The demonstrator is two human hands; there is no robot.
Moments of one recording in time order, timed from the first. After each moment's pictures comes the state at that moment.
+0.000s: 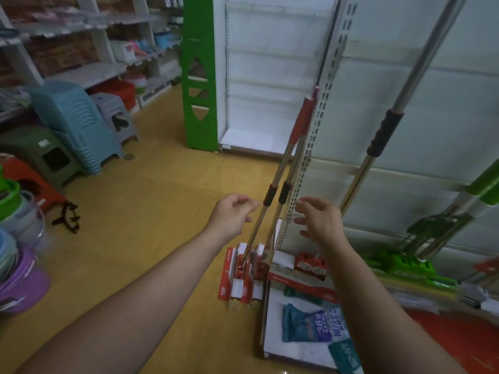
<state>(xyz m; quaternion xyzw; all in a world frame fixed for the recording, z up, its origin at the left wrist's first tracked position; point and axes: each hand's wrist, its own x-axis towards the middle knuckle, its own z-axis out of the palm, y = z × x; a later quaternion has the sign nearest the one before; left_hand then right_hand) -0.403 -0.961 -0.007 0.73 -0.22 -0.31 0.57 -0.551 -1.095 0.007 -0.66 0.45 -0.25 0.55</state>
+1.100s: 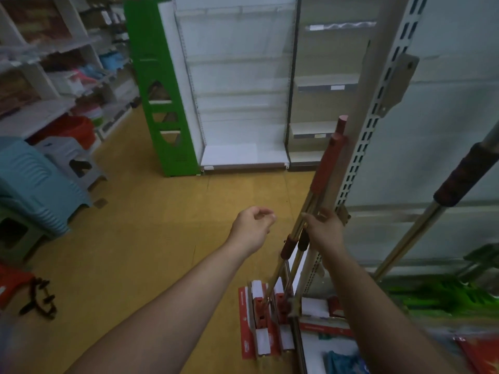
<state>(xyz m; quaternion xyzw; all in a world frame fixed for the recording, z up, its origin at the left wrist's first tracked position) -0.208 -1.141 -0.008 0.75 -0.32 -0.34 0.46 -0.343 -1.239 -0.038 -0.54 0.57 -0.33 0.53</state>
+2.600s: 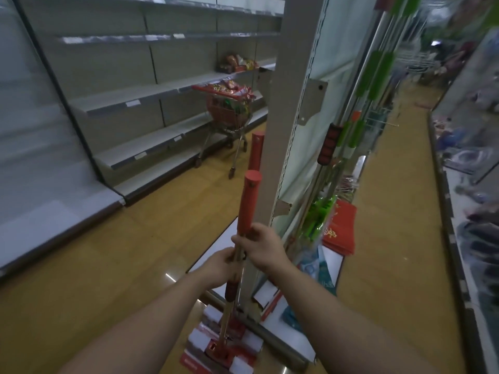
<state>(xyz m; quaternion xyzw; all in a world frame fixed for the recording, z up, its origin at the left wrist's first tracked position) -0.083 -1.263 -0.106 0.46 -0.71 -0.52 0.09 -0.209 -1.201 -0.022 -0.45 0.72 -0.41 0.35</state>
